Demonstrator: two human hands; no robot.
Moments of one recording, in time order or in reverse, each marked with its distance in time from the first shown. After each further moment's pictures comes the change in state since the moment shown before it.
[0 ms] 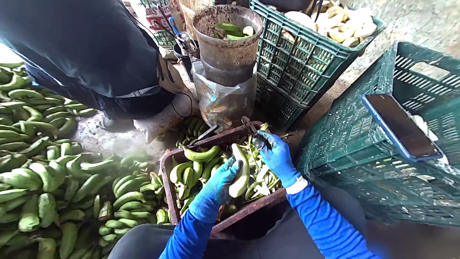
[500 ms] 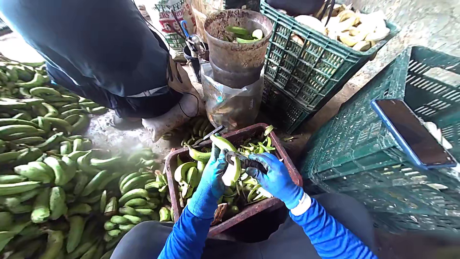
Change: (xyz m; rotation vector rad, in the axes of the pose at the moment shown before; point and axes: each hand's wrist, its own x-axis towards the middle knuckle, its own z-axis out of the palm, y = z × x) left_hand 0.002 0.010 -0.009 0.009 0.263 0.305; right_hand -0.043 -0.008 0.002 0.036 -0.180 -0.245
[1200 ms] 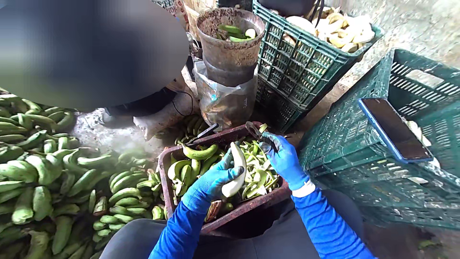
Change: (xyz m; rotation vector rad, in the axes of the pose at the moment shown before) left_hand -0.001 0.003 0.000 0.100 -0.463 -0.239; right_hand 0.024 0.026 -0.035 -0.104 0.126 0.150
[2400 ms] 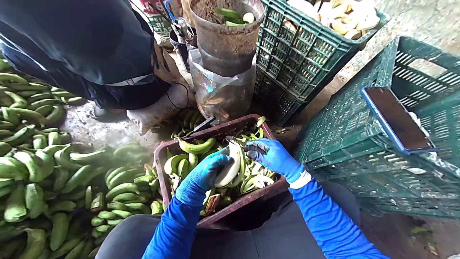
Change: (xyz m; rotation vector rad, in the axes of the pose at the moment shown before) left_hand -0.005 0.005 -0.007 -0.009 0.167 -0.114; right_hand 0.002 0.002 0.005 0.062 -0.440 -0.045
